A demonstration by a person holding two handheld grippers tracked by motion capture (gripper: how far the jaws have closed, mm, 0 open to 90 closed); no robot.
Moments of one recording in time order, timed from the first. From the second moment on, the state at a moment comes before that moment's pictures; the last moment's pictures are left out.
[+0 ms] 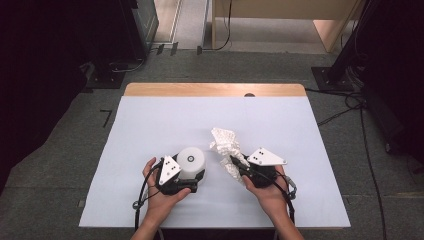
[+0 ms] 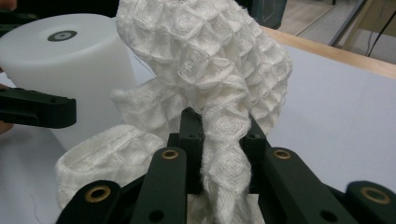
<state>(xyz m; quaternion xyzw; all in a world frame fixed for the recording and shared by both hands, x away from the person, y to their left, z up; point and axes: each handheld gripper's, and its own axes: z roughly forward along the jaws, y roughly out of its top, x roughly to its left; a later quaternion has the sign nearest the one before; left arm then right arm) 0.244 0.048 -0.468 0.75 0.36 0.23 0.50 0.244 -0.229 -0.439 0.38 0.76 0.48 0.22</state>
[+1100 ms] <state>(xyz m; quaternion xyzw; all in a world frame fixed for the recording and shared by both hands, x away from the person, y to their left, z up) 0.257 0.047 -0.459 0.77 0.29 0.01 0.56 0.226 -0.211 -0.420 0.34 0.72 0.56 0.22</state>
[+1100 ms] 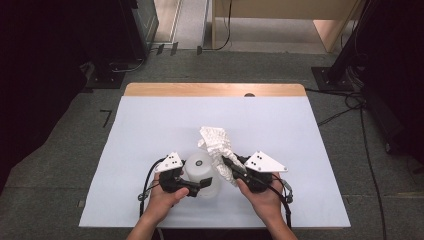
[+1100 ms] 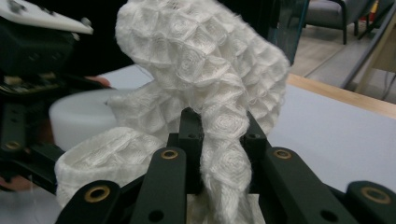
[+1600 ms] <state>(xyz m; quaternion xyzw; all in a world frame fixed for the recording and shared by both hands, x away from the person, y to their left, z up) 0.269 0.083 -0.446 0.73 0.33 0.00 0.60 0.230 -0.186 -0.452 0.30 0.80 0.50 0.14</state>
